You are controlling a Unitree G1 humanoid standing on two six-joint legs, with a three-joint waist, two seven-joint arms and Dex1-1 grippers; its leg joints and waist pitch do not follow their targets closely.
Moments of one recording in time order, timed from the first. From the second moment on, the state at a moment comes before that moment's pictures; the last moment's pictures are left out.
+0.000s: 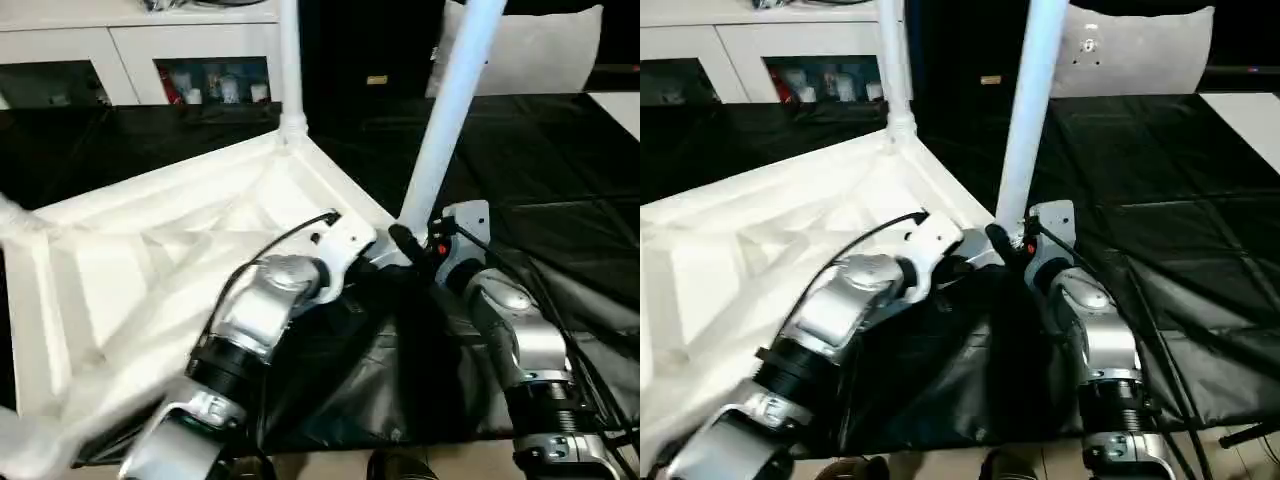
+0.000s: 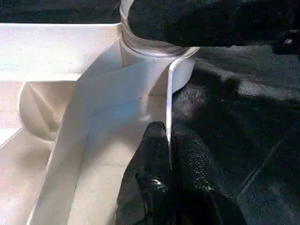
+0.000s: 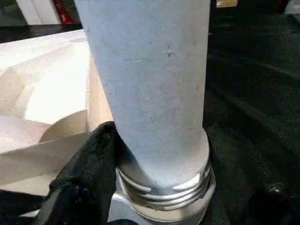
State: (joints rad) left arm -0.60 0.00 -0.29 0.37 0.12 0.52 -0.58; right arm -0.39 -0.13 -0.07 0.29 0.15 0.29 0.37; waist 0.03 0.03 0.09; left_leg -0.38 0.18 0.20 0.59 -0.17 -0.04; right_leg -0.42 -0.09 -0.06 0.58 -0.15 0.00
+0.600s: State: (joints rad) left arm -0.59 0.21 -0.35 0.37 0.08 0.29 -0.86; right arm -0.33 -0.42 -0.03 0.28 0.21 0.14 0.86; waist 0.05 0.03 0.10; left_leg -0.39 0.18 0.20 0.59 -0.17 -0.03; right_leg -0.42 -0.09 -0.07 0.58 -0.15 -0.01
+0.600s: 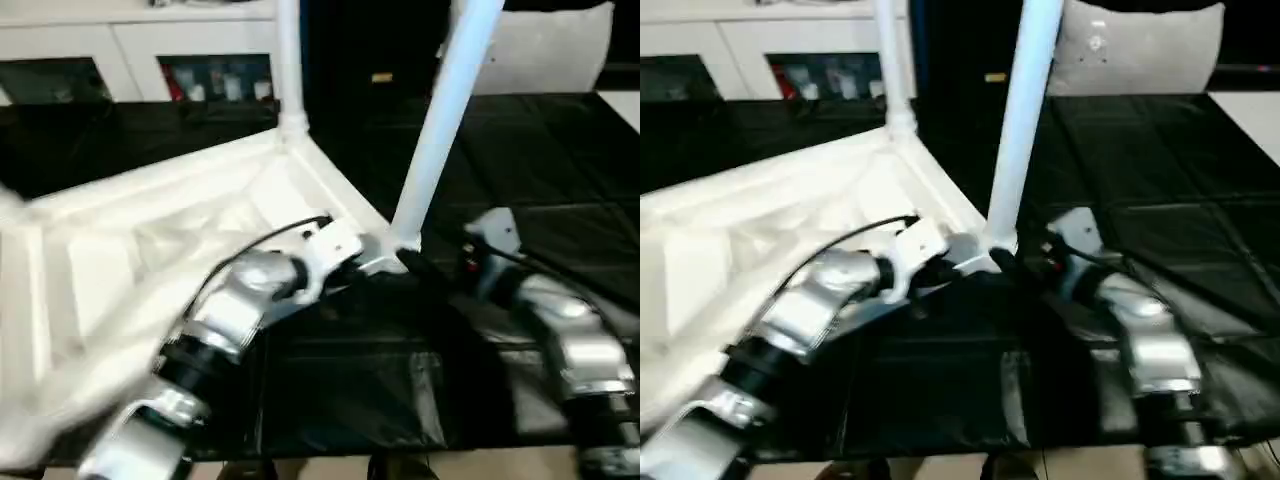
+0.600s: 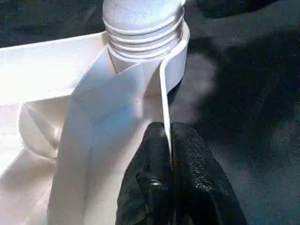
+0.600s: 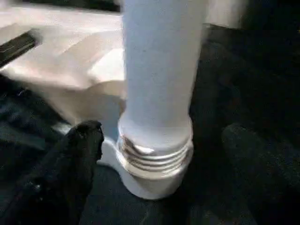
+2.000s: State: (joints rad) left arm -0.62 0.38 -0.44 0.47 0.01 -0.03 -1.31; right arm -0.34 -0.60 0.16 0.23 0.25 0.18 1.31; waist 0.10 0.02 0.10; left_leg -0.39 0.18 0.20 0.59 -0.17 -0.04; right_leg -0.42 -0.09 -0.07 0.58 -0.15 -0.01
